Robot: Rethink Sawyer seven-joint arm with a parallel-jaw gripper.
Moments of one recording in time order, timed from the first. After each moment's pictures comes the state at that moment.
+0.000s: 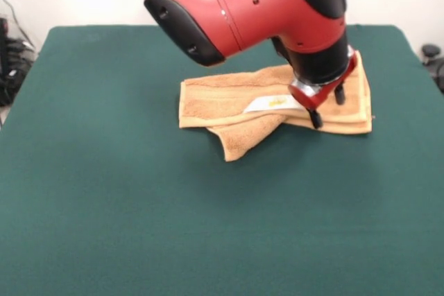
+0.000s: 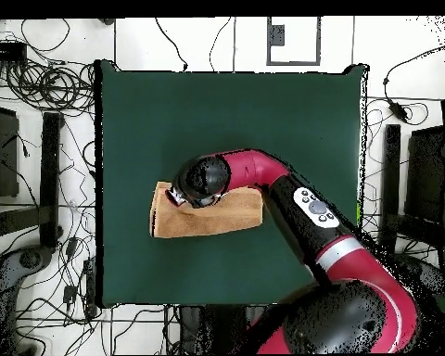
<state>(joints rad) -0.58 -0.27 0.75 1.53 -0.58 0.87 1.33</state>
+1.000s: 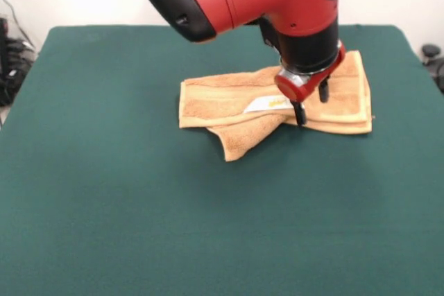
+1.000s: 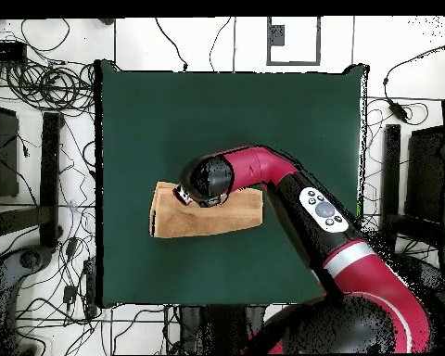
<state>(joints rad) -0.58 -0.35 0.75 1.55 -0.63 0.87 1.33</state>
